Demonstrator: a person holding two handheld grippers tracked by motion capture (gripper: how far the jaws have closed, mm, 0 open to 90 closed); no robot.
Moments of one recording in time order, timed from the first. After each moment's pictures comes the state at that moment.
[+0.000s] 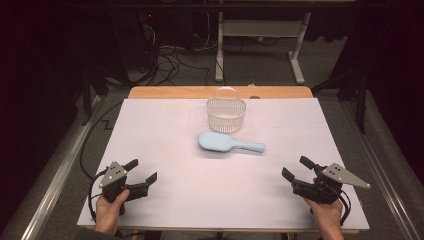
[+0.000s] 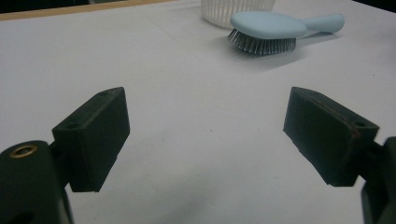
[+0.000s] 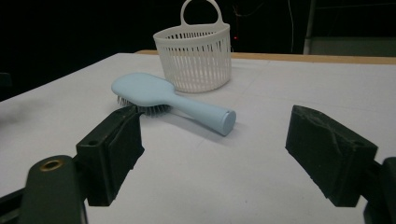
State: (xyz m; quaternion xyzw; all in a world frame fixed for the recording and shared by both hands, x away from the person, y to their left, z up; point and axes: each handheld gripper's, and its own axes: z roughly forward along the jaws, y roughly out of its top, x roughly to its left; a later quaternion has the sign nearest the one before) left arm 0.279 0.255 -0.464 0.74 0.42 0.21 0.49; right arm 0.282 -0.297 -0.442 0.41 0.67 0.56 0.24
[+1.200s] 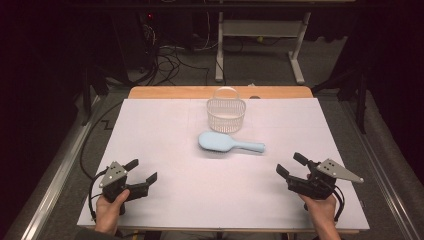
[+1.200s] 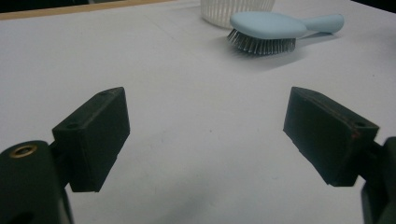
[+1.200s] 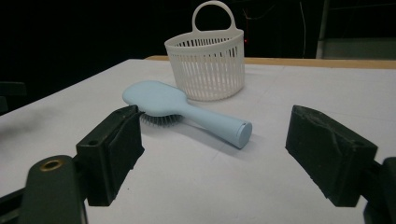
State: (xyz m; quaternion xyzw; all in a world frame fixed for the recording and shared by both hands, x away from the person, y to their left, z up) left arm 0.279 0.254 -0.464 0.74 0.42 0.21 0.49; right arm 0.293 -0.286 -0.440 0.40 0.67 0.58 0.23
